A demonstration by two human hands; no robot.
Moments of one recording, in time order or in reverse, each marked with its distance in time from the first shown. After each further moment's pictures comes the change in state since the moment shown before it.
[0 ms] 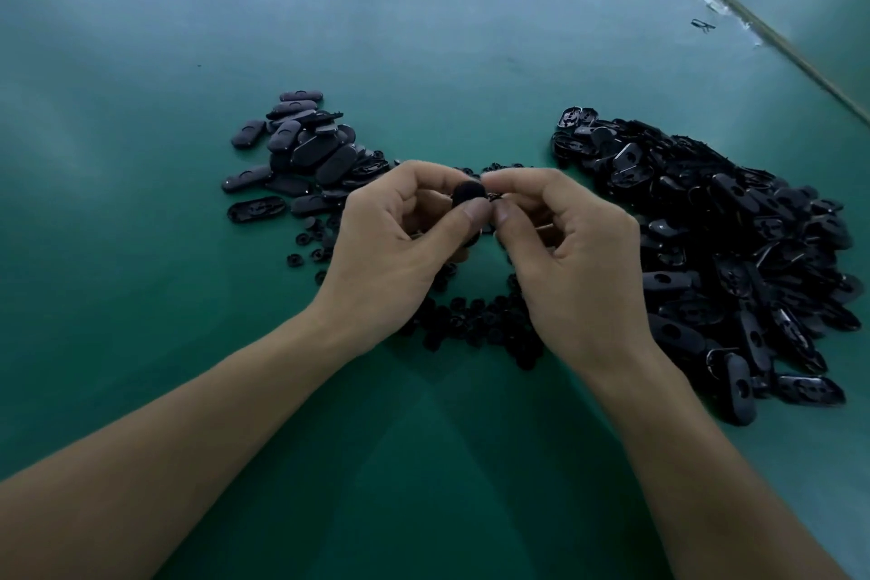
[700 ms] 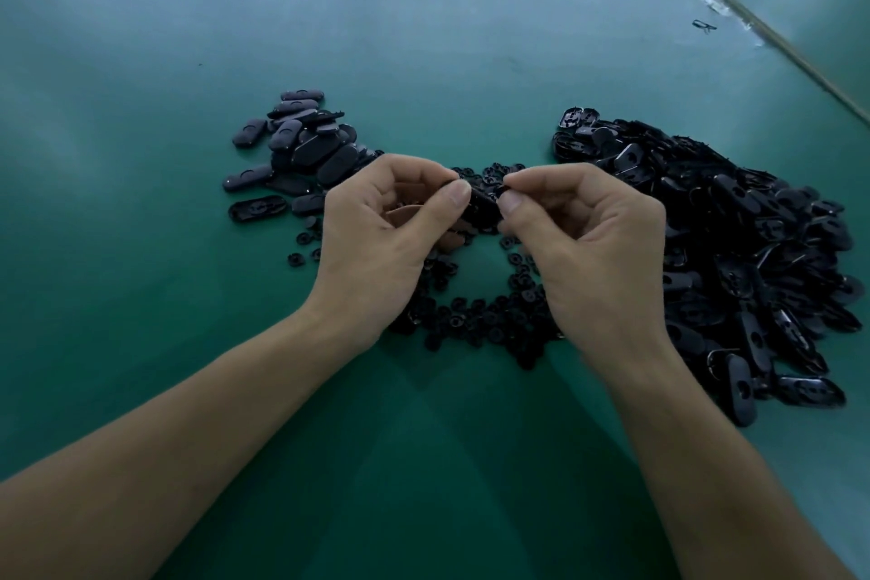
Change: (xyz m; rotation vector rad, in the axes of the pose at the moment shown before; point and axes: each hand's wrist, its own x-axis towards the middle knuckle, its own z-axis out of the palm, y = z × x) left_hand 0.001 0.001 -0.002 -0.066 0.135 -0.009; right_hand 0.004 -0.004 -0.003 0.222 0.100 0.152
